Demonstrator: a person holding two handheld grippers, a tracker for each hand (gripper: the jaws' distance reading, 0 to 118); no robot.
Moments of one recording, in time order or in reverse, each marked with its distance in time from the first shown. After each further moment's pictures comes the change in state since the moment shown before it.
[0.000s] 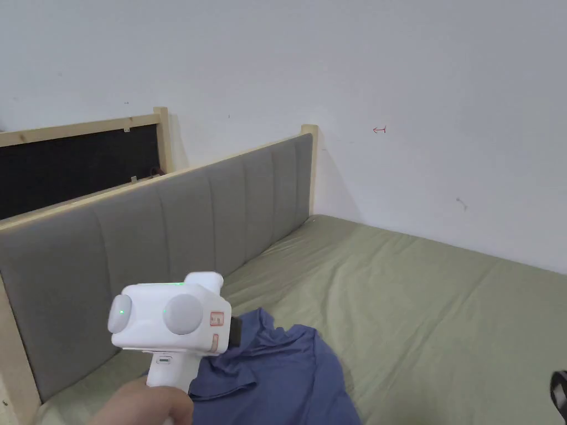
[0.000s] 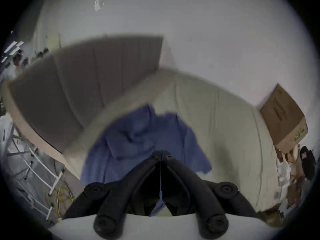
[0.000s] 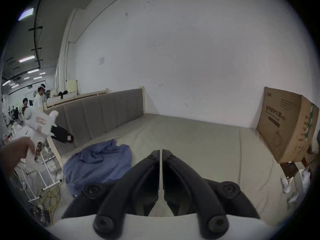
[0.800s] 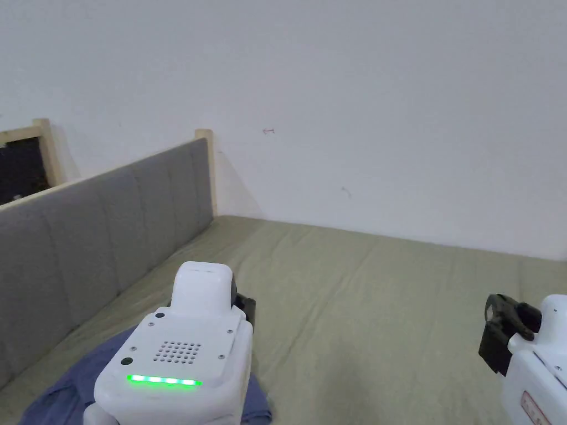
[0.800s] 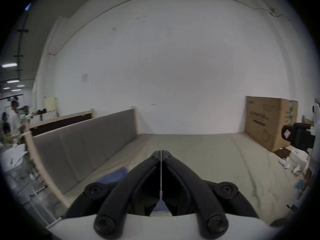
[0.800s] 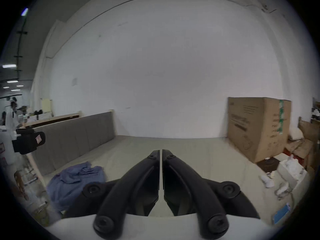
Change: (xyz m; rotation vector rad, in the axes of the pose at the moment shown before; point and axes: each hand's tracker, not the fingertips) left arm 0.181 -0.111 0.153 0.782 0.057 -0.242; right arm 0.032 0.012 0.059 0.209 -0.194 -0.082
